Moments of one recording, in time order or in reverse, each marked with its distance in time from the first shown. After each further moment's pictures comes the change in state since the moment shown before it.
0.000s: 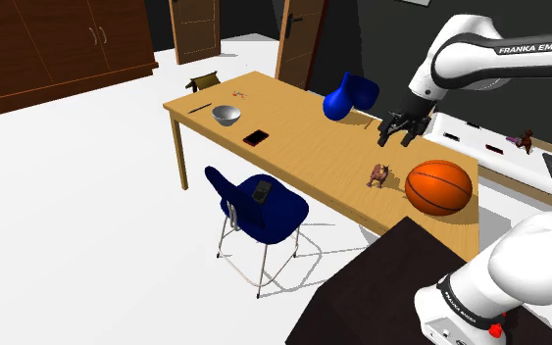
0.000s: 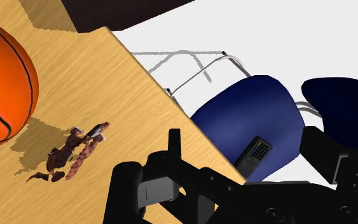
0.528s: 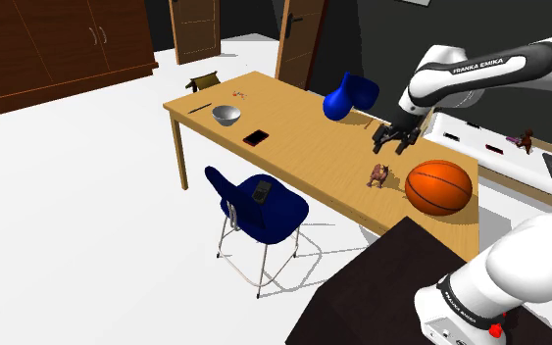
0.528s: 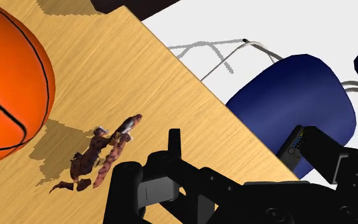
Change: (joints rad) arm -0.048 0.238 -0.080 0.024 -0.011 0.195 -0.041
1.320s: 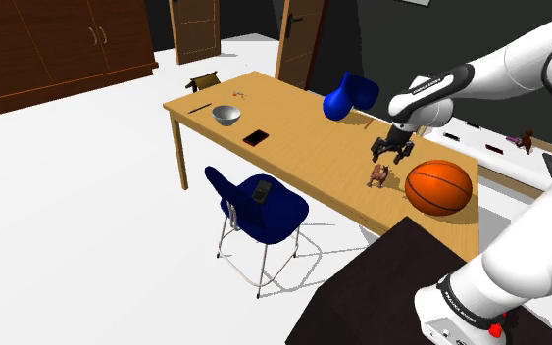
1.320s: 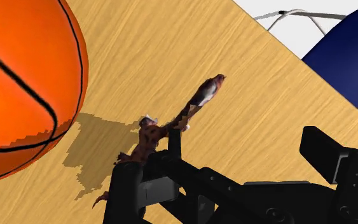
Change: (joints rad) arm -0.077 0.419 -0.092 0.170 0.103 0.210 -0.113
